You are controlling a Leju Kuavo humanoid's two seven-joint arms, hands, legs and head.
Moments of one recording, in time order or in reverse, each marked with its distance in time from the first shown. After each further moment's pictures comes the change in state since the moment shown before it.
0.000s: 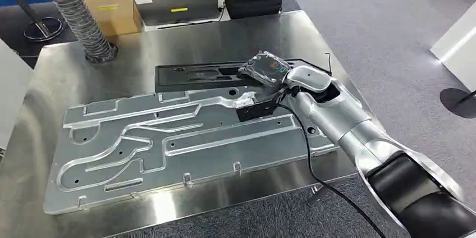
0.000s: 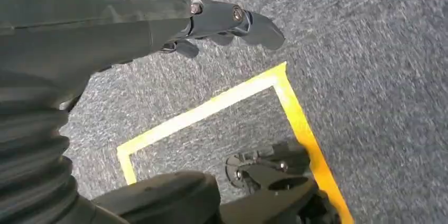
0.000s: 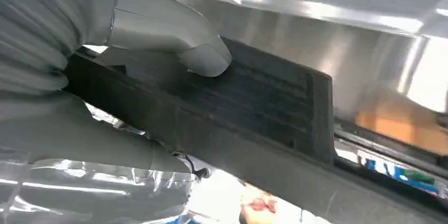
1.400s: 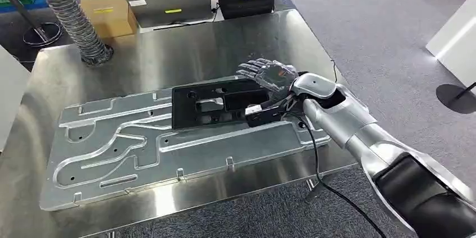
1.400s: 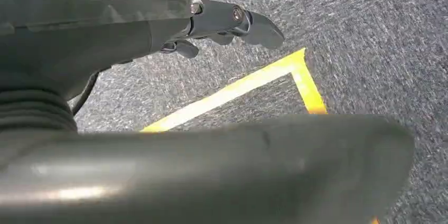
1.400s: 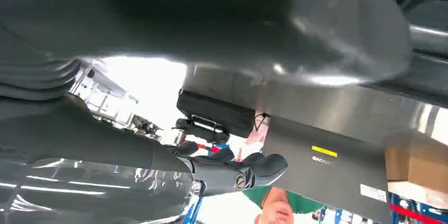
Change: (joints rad) left arm -0.006 0.002 0.002 0.000 0.020 -0.024 0.067; right arm 0.002 -0.042 0.084 0.042 -0.032 -0.024 0.018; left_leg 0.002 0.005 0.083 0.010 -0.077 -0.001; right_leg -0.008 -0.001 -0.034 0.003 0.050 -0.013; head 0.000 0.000
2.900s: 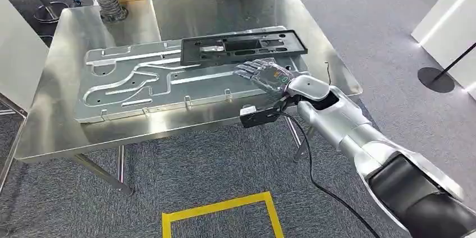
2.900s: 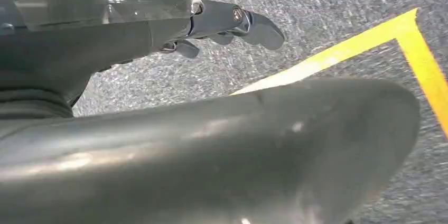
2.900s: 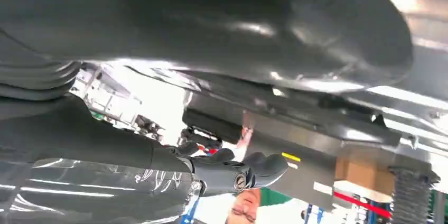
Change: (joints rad) left arm -0.015 0.000 0.001 0.001 -0.012 -0.001 0.007; right arm -0.001 0.027 0.002 0.058 0.016 -0.039 0.035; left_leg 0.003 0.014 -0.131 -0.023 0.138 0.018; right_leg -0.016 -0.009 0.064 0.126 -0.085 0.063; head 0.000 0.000
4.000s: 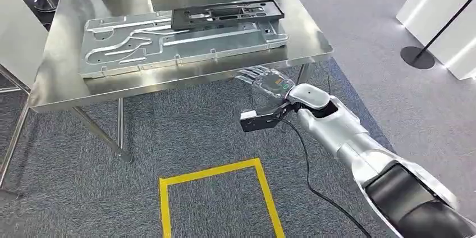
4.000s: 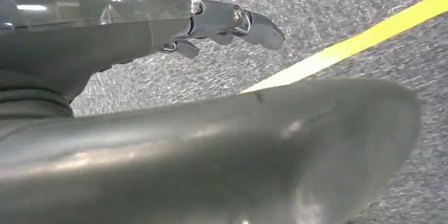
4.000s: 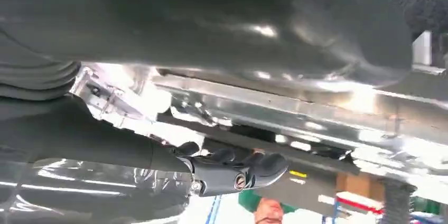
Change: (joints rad) left arm -0.011 0.001 -0.001 0.000 -0.003 -0.009 0.003; right arm 0.073 0.016 -0.090 0.001 0.027 -0.021 -0.003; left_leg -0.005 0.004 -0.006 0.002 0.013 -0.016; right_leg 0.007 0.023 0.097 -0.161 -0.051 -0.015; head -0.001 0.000
